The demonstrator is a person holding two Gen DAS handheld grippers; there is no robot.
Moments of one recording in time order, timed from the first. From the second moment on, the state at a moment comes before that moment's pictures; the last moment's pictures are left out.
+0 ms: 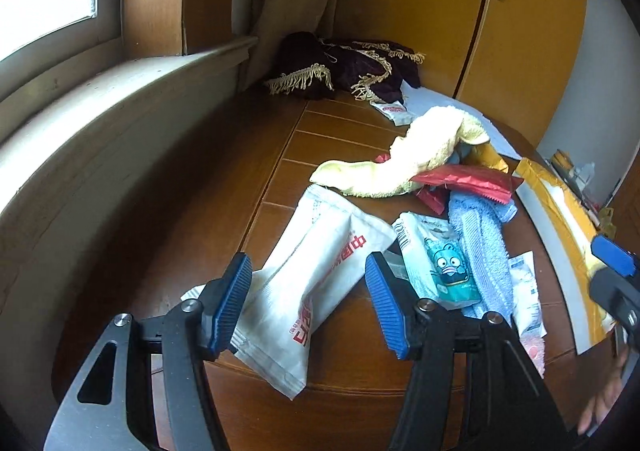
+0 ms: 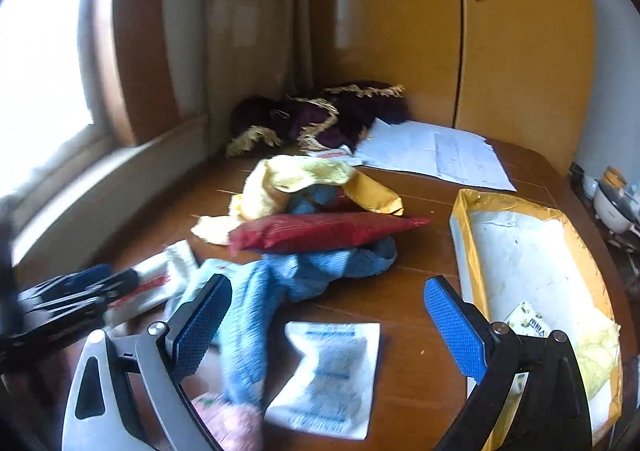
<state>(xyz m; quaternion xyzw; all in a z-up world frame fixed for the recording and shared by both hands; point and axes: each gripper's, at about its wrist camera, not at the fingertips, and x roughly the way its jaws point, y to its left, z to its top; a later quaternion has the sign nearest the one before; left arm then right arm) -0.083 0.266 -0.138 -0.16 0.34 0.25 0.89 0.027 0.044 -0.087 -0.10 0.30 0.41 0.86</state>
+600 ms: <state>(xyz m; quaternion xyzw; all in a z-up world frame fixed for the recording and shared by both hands) -0.062 0.261 -0.147 -0.16 0.40 0.25 0.87 -0.004 0.044 -0.153 -0.07 0.44 0.48 0.76</state>
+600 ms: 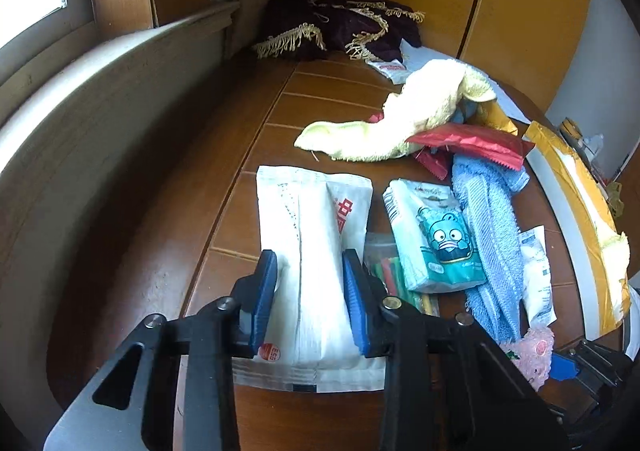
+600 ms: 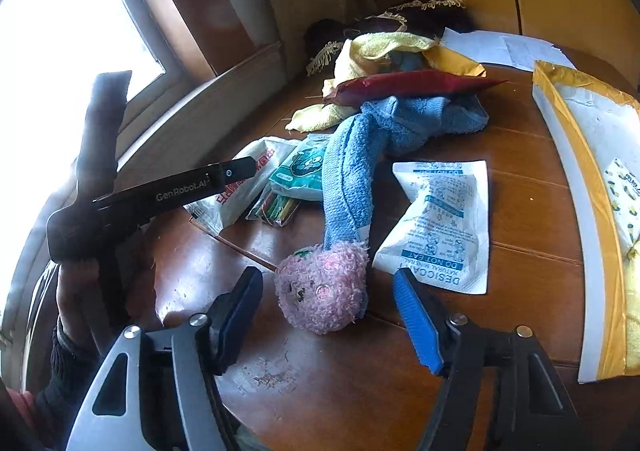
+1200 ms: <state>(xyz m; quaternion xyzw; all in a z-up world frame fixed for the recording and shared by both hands) -0.056 0.193 -0.058 -0.22 0.28 0.08 0.93 0.004 -0.043 -0.072 0.02 0.35 0.49 0.80</state>
